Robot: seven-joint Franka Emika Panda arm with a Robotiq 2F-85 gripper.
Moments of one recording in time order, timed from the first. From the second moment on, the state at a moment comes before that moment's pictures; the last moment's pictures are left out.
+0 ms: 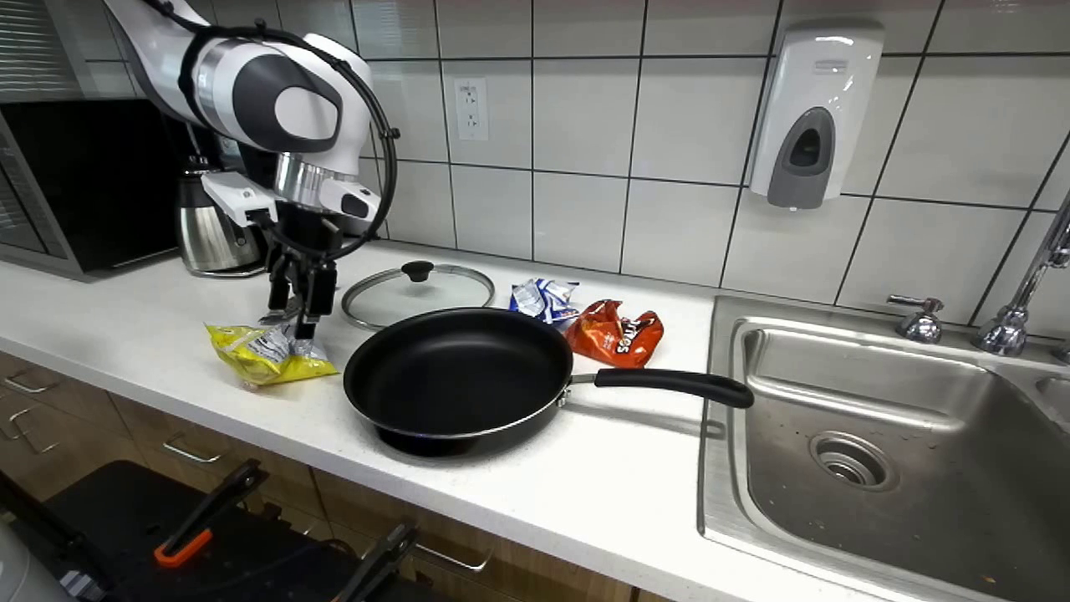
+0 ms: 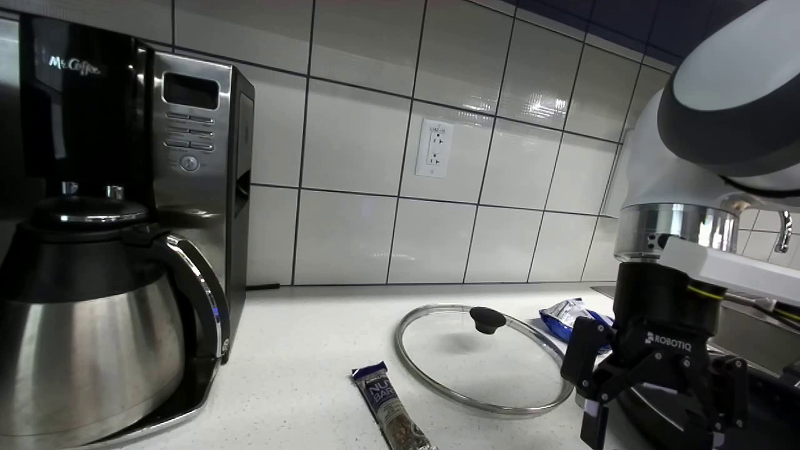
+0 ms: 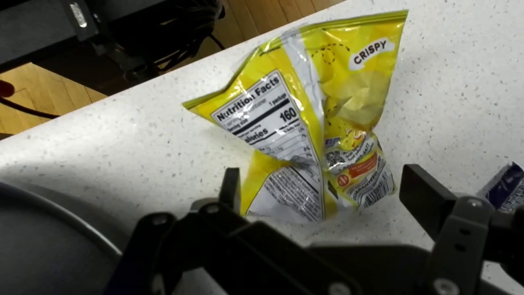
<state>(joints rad) 0.17 0.11 0.12 -2.50 0.41 2.35 0.30</state>
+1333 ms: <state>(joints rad) 0.17 0.12 0.12 -2.48 0.41 2.32 0.24</state>
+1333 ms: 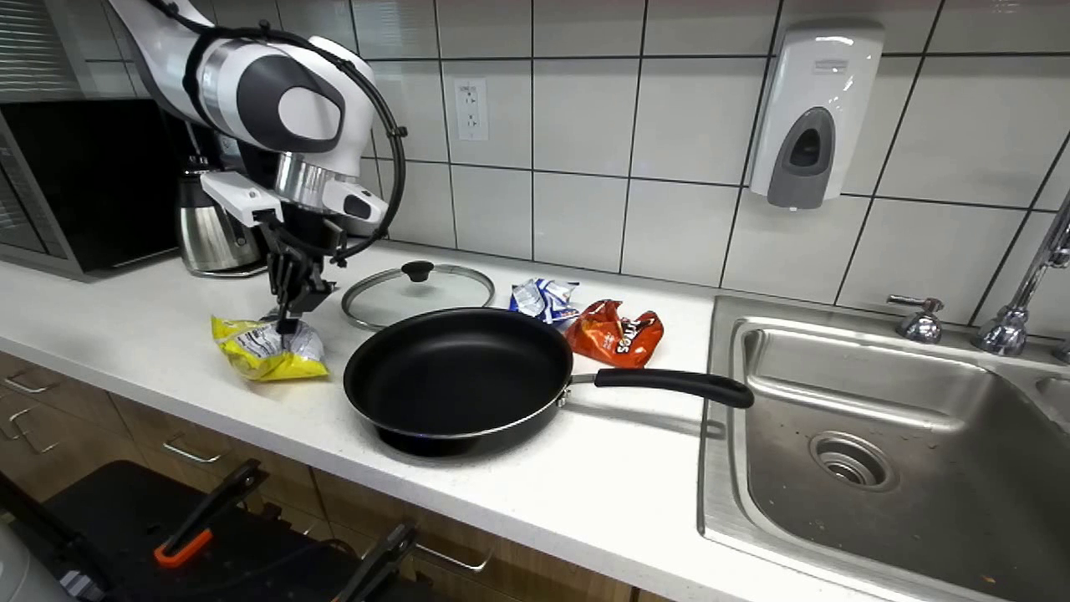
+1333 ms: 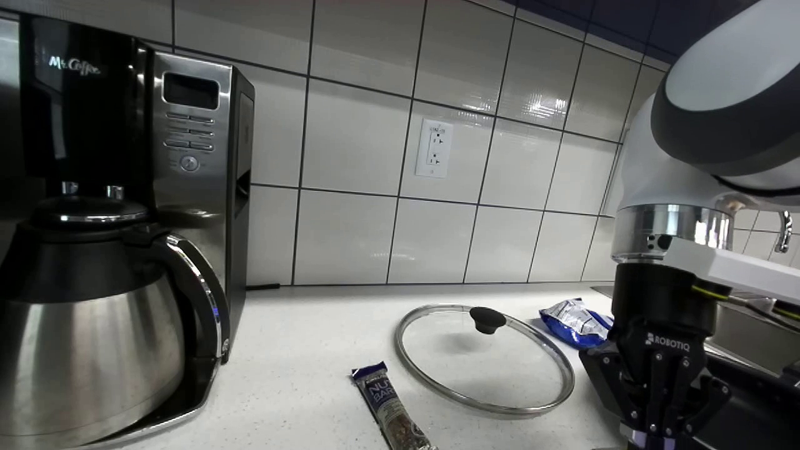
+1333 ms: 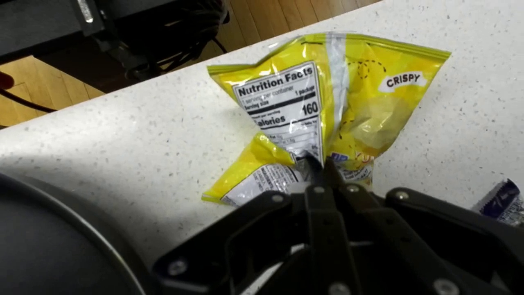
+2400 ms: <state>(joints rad) 0.08 -0.13 0.02 -2.46 0.35 2.15 0.09</state>
